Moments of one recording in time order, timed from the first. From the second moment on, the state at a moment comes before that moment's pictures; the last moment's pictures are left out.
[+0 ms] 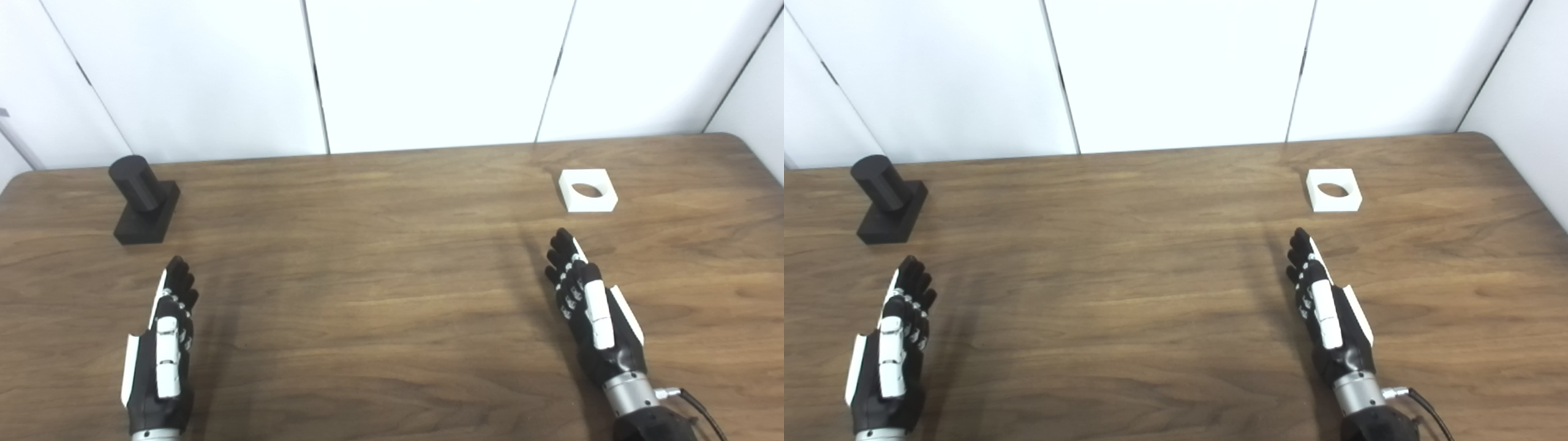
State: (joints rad) left arm 0.23 0.13 0.05 -0.16 -0.15 -0.23 -0.02; right arm 0.22 -0.14 -0.03 -0.24 0.19 -0.02 0.06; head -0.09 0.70
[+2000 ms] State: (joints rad) left arm 0.24 0.11 -0.07 -0.21 0.16 -0.17 0.16; right arm 0.25 -0.17 -0.10 -0.22 0.26 -0.05 0.16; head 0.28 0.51
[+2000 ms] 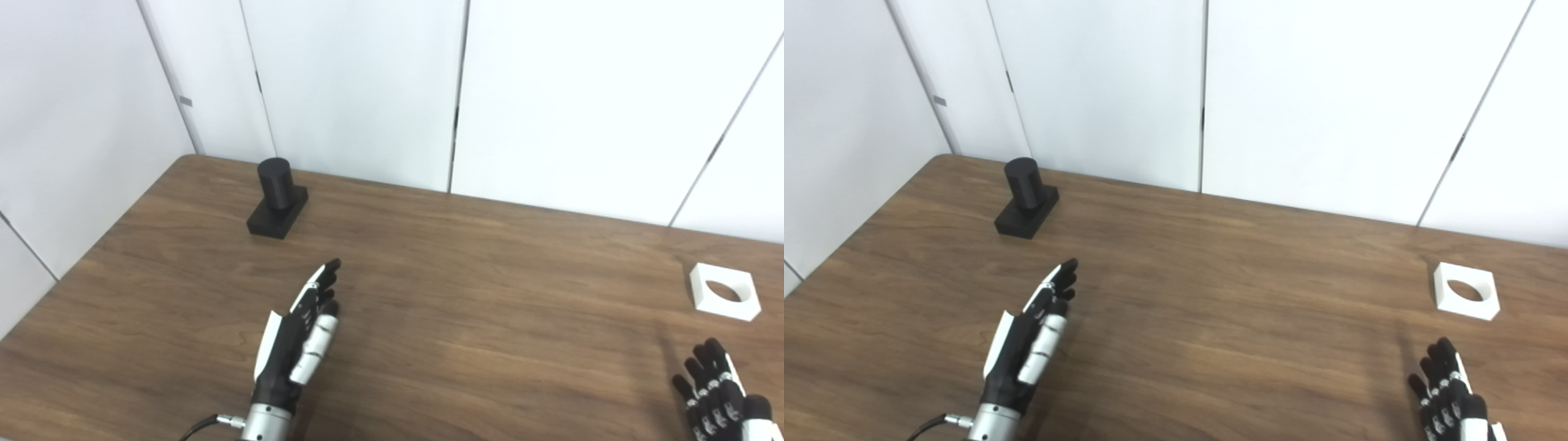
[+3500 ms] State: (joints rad) left arm -0.21 0.31 0.12 0.05 0.88 0.46 0.19; right arm 0.27 -0.17 -0.11 -0.23 0.26 -0.05 0.17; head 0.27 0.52
